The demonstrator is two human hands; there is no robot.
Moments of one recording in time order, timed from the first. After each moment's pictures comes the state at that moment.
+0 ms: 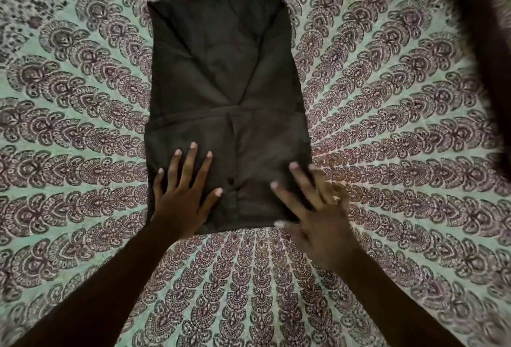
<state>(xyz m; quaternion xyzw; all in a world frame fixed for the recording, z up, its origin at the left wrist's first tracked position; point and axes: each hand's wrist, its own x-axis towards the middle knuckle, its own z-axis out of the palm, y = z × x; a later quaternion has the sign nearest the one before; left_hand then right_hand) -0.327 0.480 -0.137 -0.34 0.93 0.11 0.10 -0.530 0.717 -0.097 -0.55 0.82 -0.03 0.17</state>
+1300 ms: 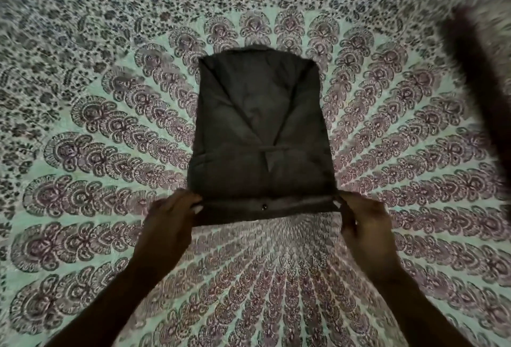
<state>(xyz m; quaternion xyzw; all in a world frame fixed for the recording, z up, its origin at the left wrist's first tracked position) -0.281 0.414 -0.050 -0.31 0.91 0.27 -0.09 -0.559 0.659 -0.048 -0.41 0.87 -0.26 0.10</state>
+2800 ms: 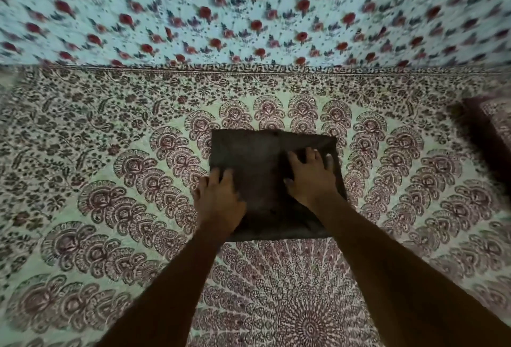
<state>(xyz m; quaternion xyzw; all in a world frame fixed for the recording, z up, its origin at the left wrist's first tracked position) -0.491 0.257 -0.070 -0.50 0.84 0.21 0.03 -0.685 0.352 -0.050 -0.43 0.88 0.04 0.21</state>
